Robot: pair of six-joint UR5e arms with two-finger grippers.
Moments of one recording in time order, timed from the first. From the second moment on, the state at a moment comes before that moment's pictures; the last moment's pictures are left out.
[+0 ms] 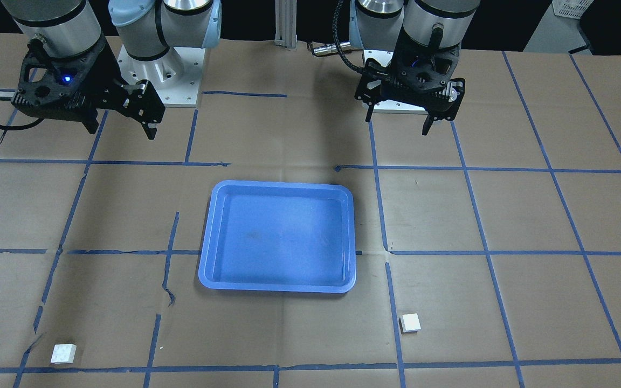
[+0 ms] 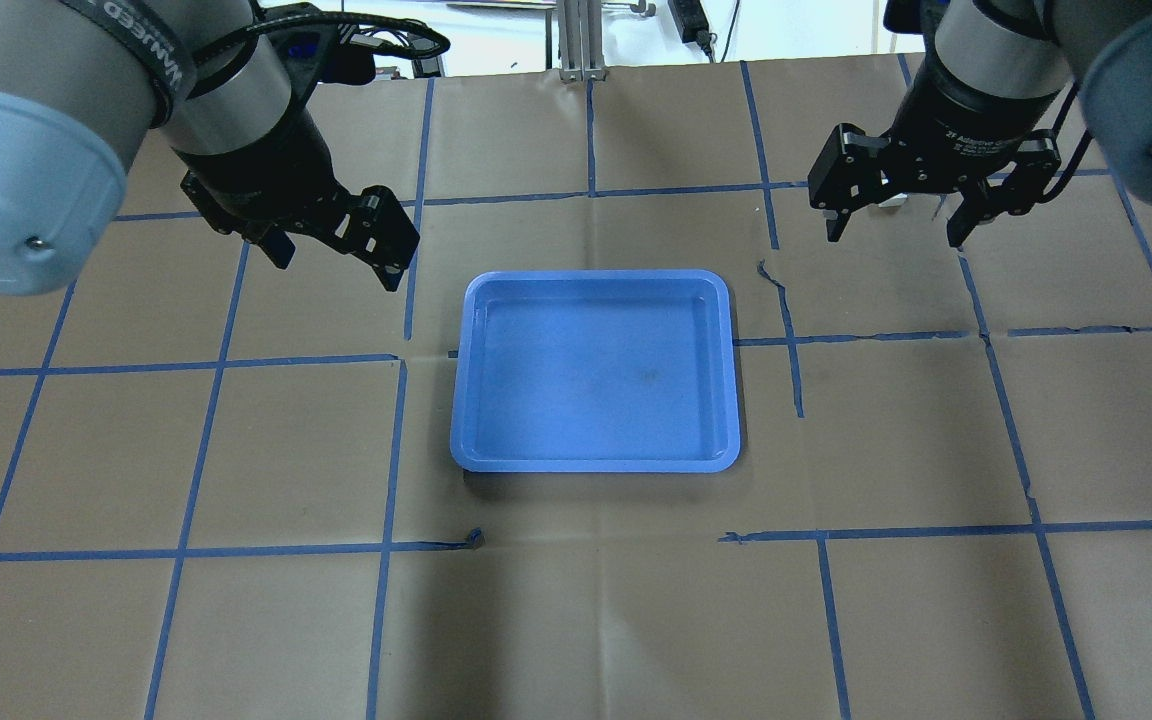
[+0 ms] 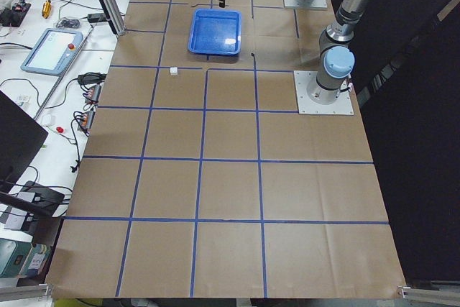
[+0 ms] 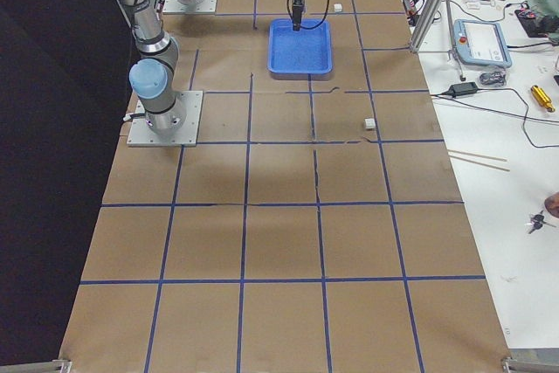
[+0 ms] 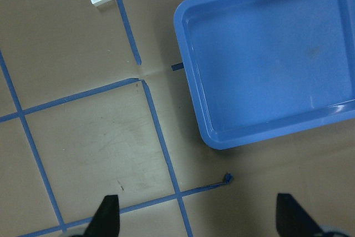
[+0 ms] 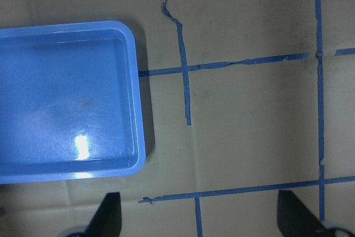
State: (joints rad) left arm -1.69 -1.55 -1.57 -1.58 1.57 0.16; right arm 1.56 -1.60 1.59 -1.57 -1.56 0.09
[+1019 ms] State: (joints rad) left arm -1.63 -1.55 -1.56 -1.58 1.57 0.17; right arm 1.56 -1.60 1.59 -1.57 -1.56 0.09
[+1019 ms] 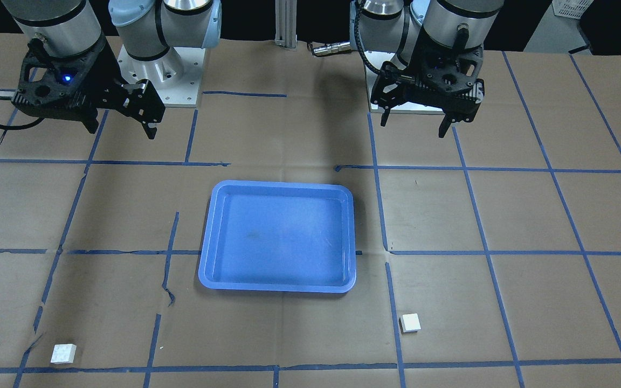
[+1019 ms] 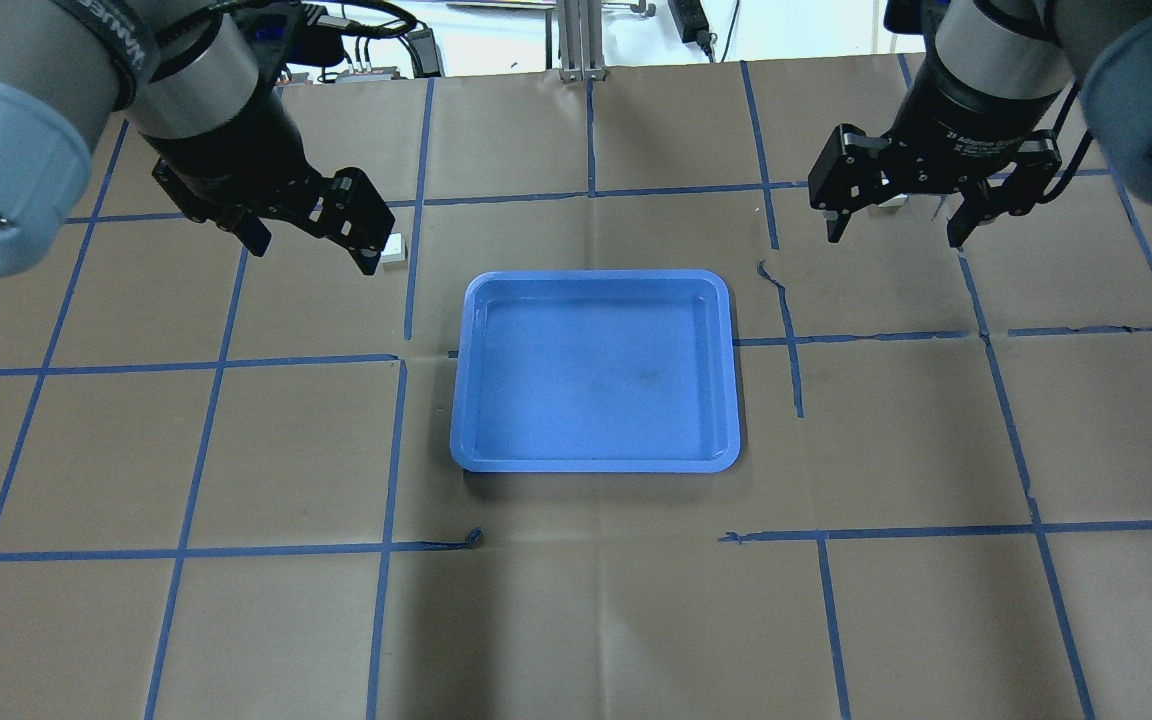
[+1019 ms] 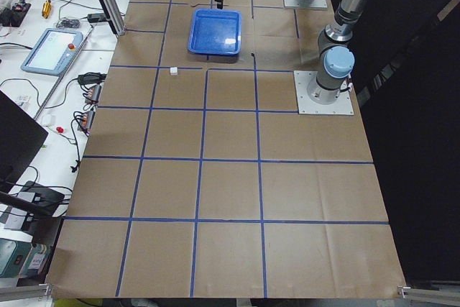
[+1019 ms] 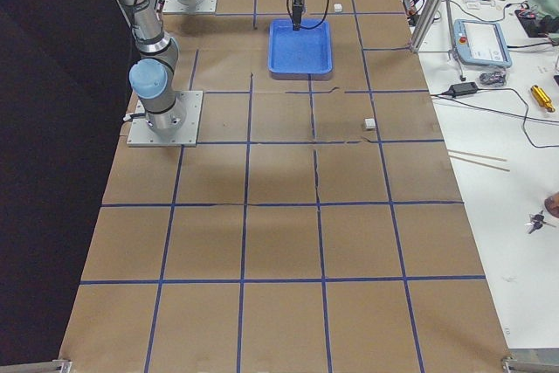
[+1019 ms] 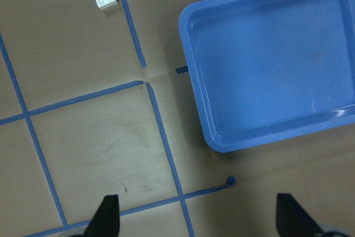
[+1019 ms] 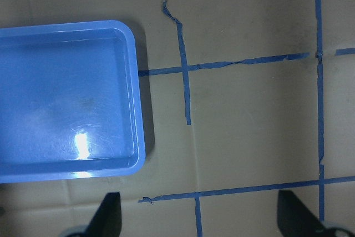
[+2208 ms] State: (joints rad) left arm -1.52 -1.83 -1.53 -1.46 1.46 0.40; right arm 1.56 -1.59 1.58 -1.57 -1.55 0.02
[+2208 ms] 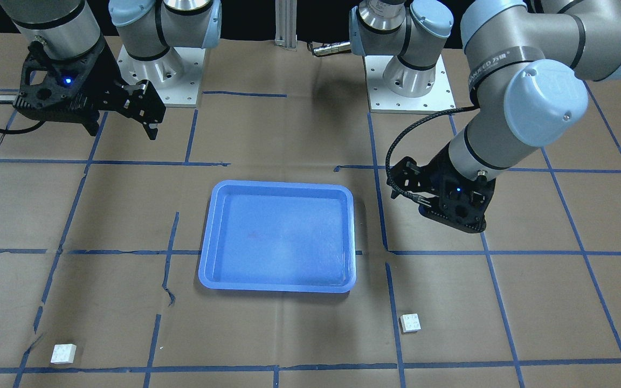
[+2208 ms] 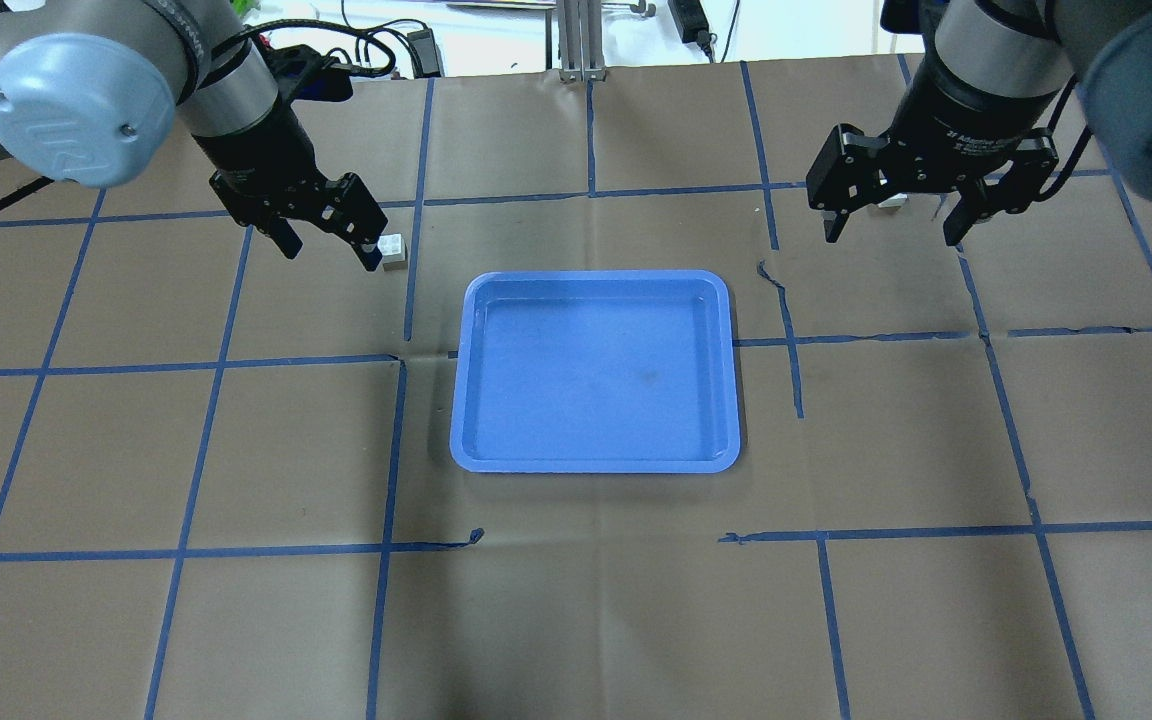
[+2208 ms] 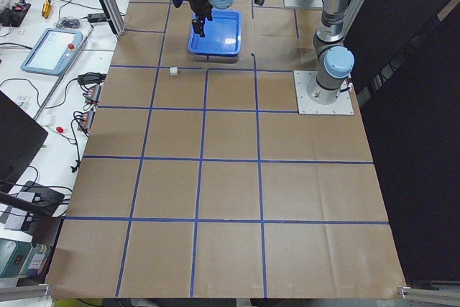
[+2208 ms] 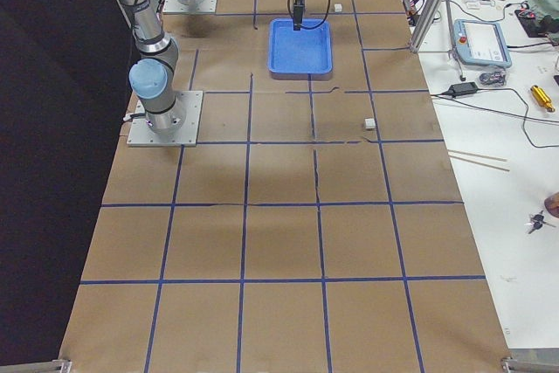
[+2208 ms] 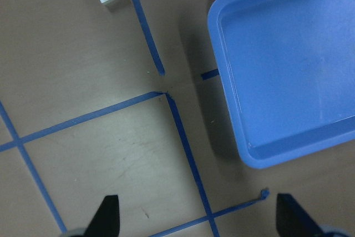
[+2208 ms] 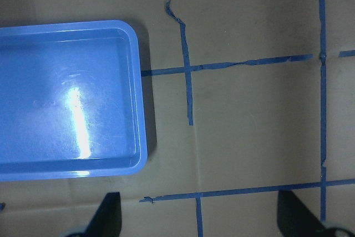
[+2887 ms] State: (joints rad) left arm -1.50 -1.97 -1.54 -1.14 1.50 0.80; right arm 1.56 -1.59 1.59 -1.58 -1.56 -0.50
